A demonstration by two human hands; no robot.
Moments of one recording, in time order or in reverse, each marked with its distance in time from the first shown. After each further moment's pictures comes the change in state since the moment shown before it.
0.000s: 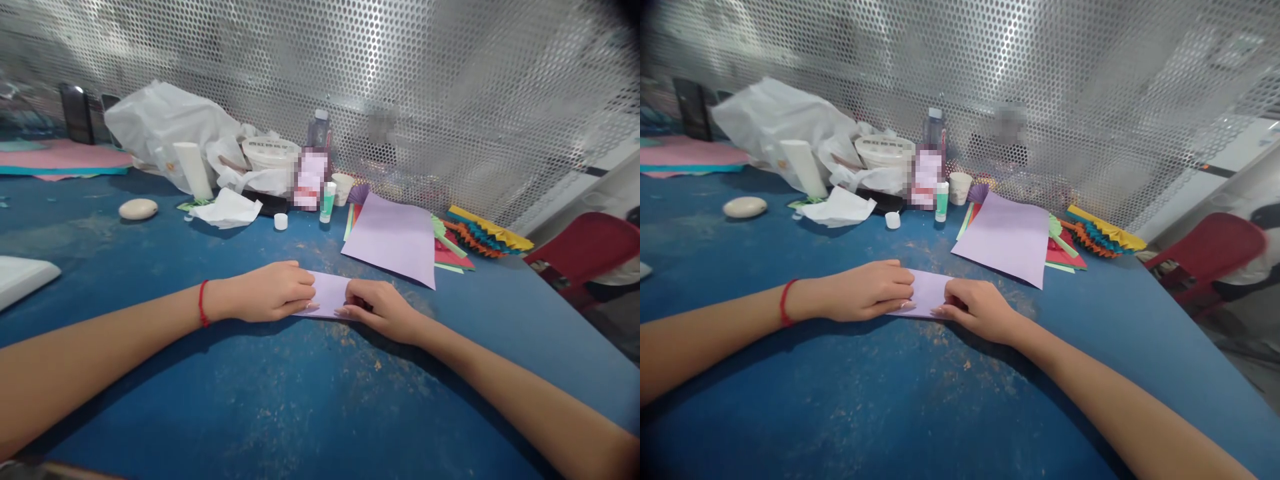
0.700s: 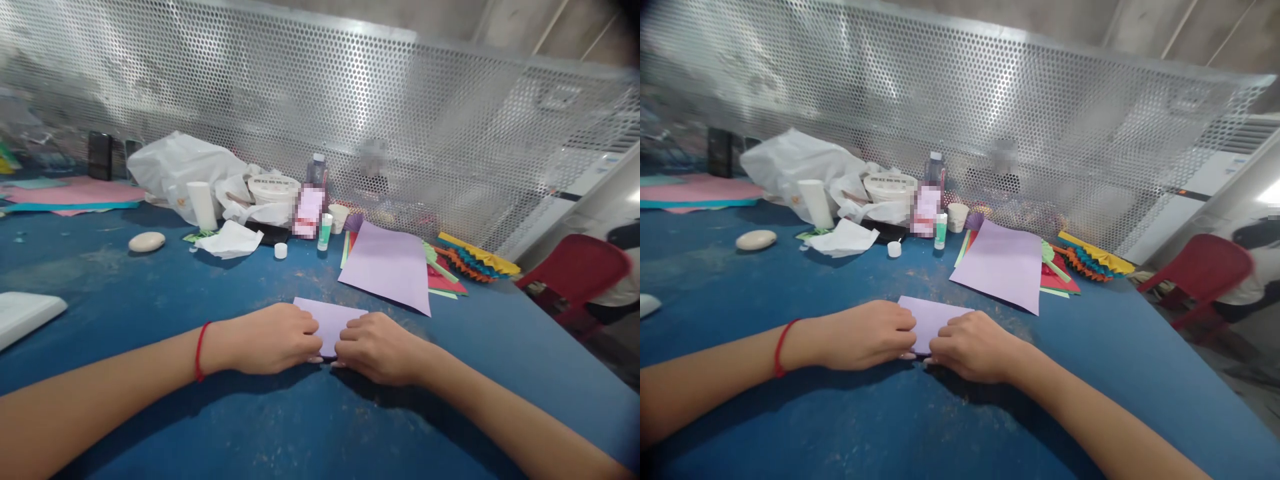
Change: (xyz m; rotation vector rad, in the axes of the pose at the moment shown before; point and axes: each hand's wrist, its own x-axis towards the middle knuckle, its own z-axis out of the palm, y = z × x) left_hand 0.003 0.025 -0.007 0.201 -0.014 0.065; right_hand 0.002 -0.012 -0.007 -0.505 -0.176 -0.389
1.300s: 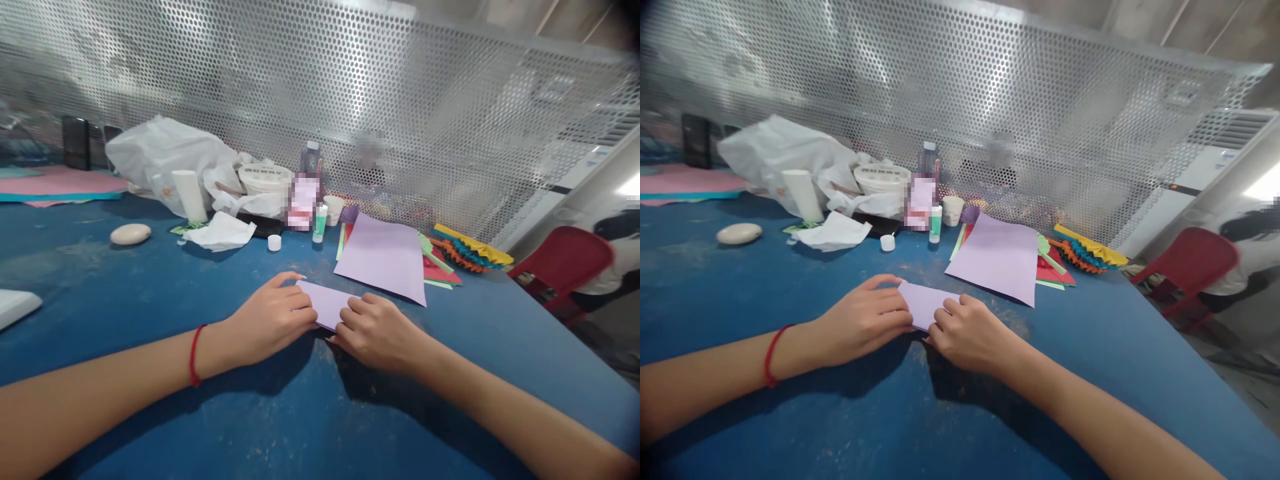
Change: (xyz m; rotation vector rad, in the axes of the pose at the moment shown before) left_hand 0.002 0.004 0.019 0.102 0.375 -0.140; right_hand 0.003 -0.013 -0.003 -0.425 0.174 0.069
